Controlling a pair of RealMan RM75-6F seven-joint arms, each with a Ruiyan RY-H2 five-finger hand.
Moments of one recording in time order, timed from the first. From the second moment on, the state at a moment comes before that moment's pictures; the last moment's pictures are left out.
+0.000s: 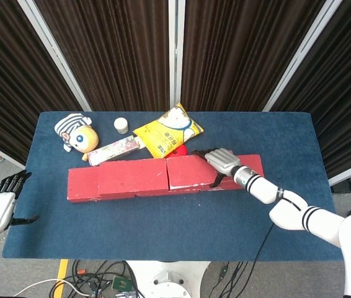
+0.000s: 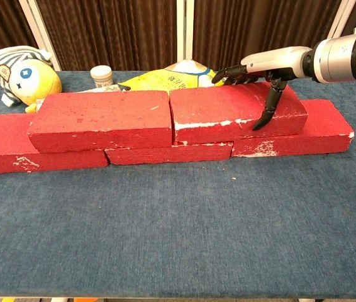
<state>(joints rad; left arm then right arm) -0.19 -1.14 -0.03 -1.49 1.43 1.28 -0.22 1.06 -1.43 0.04 -1.14 -1.48 0.53 0.53</state>
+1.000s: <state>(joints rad) -0.19 -1.14 -0.03 -1.47 1.43 1.27 -0.24 1.06 -1.43 0.06 -1.16 -1.45 0.50 0.50</state>
